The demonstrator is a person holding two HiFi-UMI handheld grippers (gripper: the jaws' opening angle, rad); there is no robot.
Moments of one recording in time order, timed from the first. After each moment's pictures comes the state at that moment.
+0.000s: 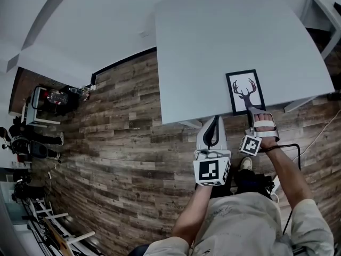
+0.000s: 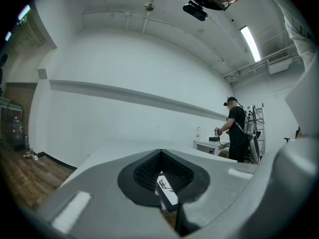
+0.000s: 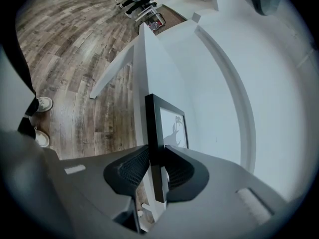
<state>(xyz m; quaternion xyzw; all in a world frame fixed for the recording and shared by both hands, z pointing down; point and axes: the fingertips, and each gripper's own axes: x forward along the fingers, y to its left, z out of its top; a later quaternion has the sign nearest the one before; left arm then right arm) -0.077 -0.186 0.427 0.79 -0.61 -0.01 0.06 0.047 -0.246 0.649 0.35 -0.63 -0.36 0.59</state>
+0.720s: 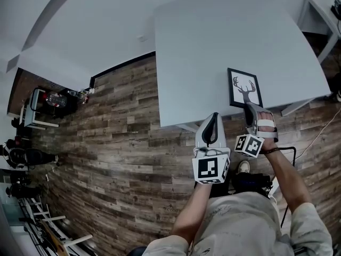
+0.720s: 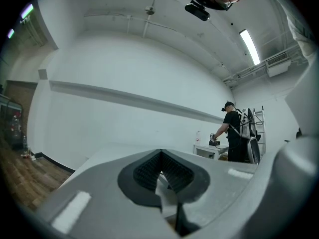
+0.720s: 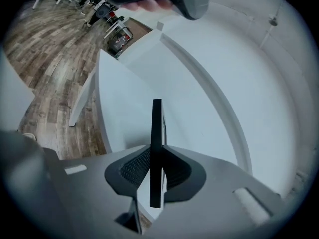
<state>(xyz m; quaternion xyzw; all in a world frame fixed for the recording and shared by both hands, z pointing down) -0.070 -0.199 0.408 0.79 -0.61 -0.03 0.05 0.038 -0.261 0.561 0.46 -0.69 -0.31 0.47</state>
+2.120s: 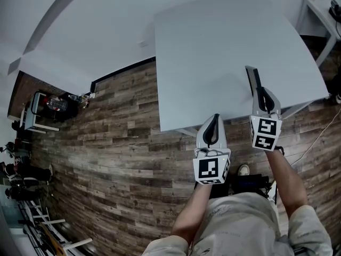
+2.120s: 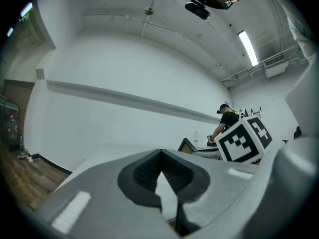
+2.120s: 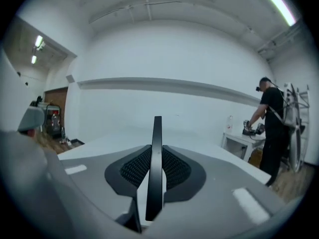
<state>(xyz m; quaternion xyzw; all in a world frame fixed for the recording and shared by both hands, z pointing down) -0.060 -0.201 0.400 0.80 -0.60 -0.03 0.05 0.092 -0.295 0.440 0.64 -0.76 0.03 0.12</state>
